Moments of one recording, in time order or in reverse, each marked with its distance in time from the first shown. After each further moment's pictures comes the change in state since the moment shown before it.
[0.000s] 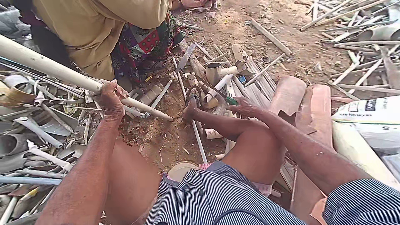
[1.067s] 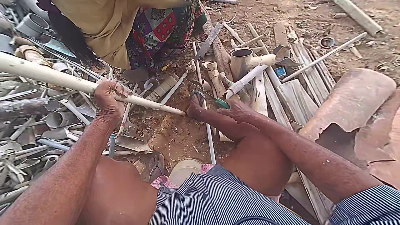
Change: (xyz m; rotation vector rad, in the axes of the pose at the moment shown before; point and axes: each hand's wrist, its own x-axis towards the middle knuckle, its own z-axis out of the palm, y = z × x) left_hand -0.005 0.025 0.002 0.206 -0.011 -0.168; right_hand 0.096 0.010 0.105 -0.011 0.308 -0.568
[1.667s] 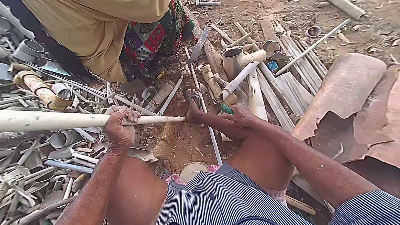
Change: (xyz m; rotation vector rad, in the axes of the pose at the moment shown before) left_hand -0.039 0.000 0.013 -0.056 -0.131 0.111; right_hand -0.007 -0.042 -0.071 0.061 -0.489 0.546
